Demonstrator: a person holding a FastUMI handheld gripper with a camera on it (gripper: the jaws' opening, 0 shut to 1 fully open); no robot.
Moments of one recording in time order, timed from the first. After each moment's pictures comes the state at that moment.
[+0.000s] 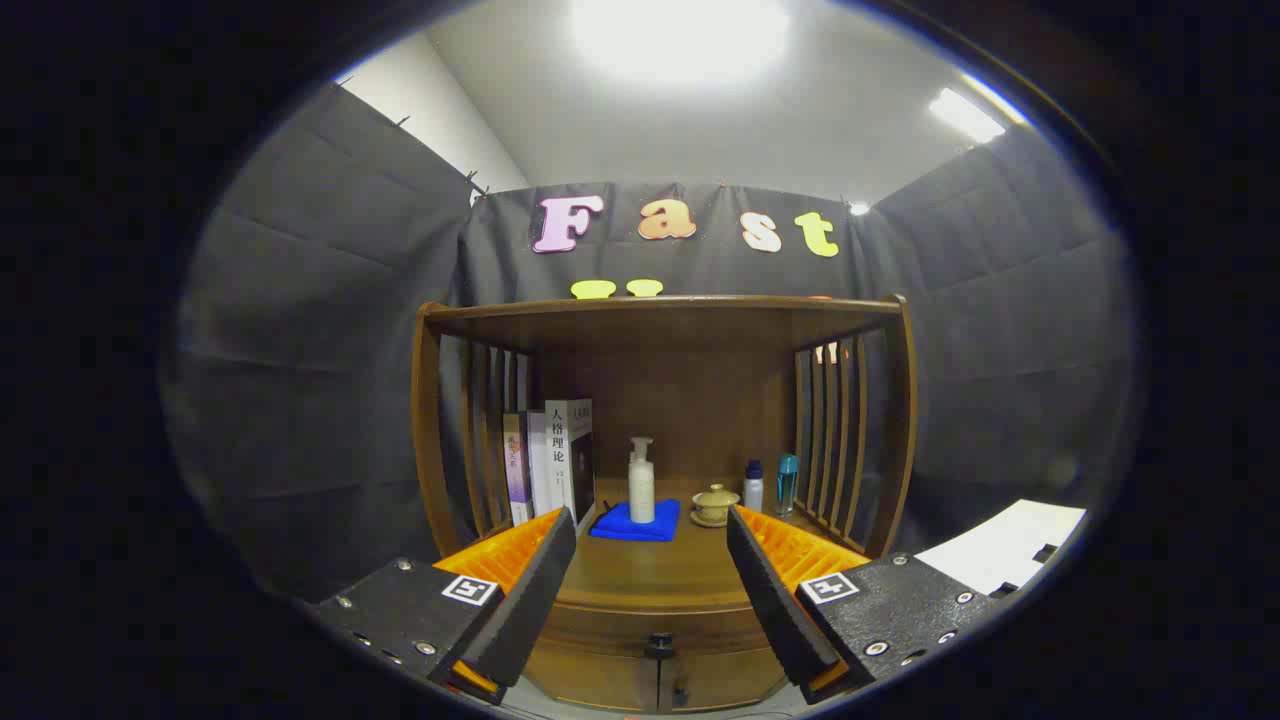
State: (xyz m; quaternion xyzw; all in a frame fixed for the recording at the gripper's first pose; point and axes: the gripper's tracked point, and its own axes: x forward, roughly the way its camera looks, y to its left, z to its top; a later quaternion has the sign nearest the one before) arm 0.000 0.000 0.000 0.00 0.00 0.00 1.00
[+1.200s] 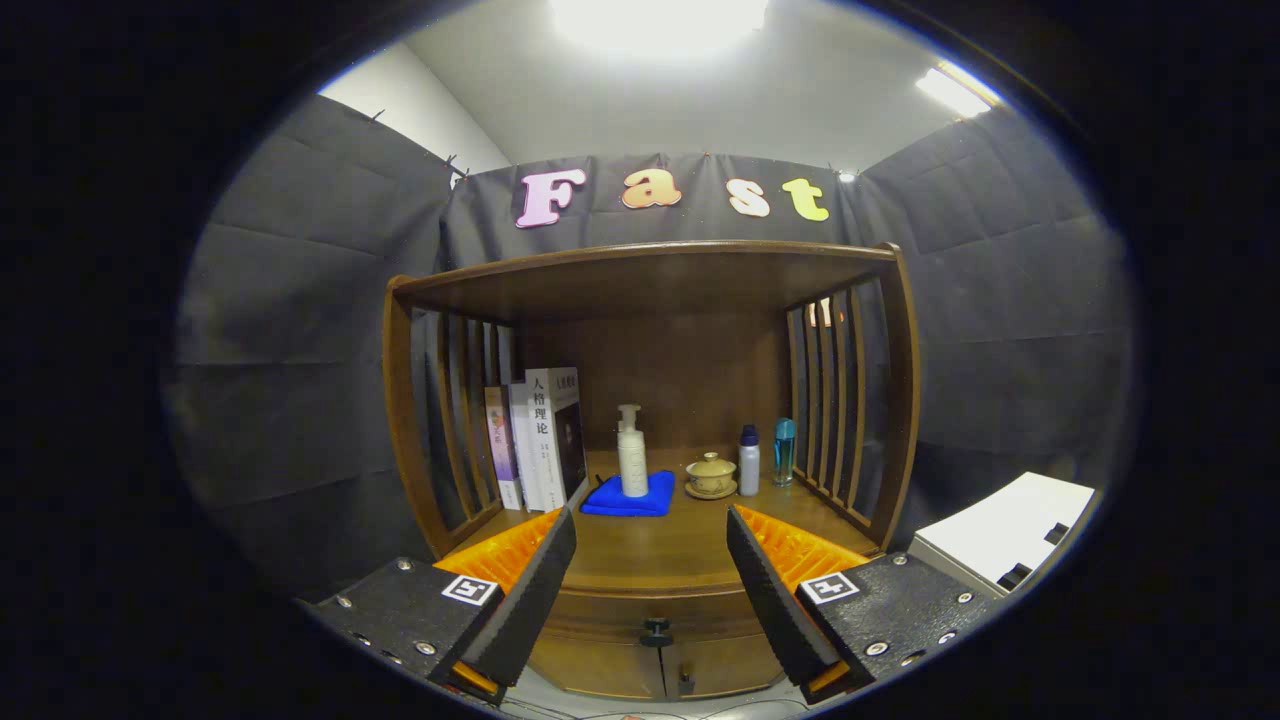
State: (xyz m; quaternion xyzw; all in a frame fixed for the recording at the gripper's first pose) arm 0.024 -0.026 -0.043 0.02 0.05 -0.01 1.00
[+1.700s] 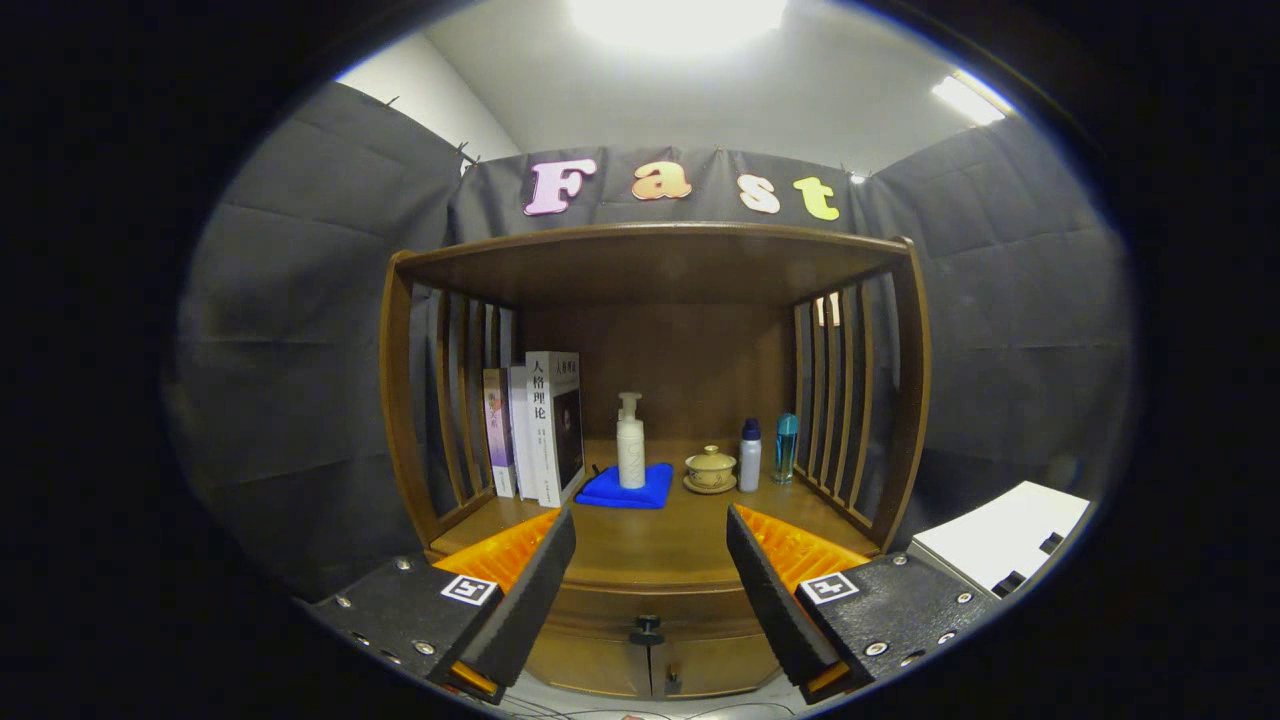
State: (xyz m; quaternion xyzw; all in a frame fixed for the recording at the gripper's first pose) arm 0.036 -0.021 -0.064 0.02 0.06 0.00 1.00
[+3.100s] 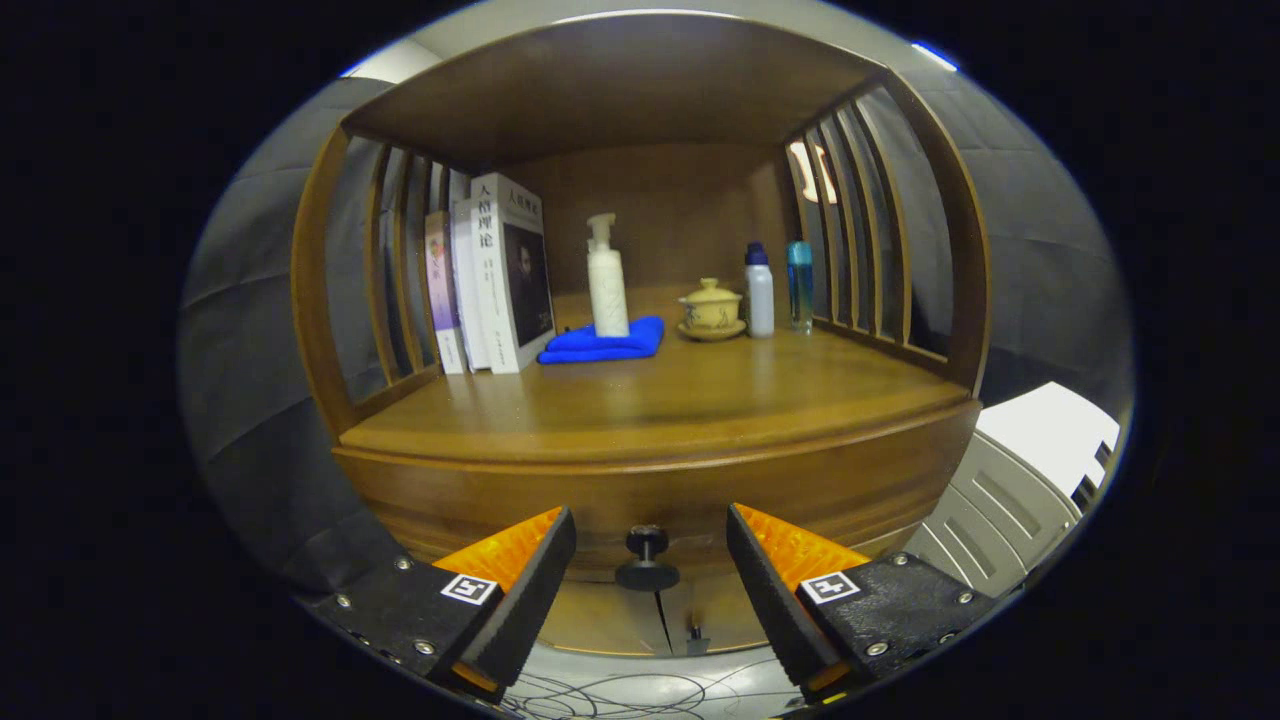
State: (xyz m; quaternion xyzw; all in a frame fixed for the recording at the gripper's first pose) arm 0.083 -0.022 -0.276 0.06 0.21 -0.03 0.98
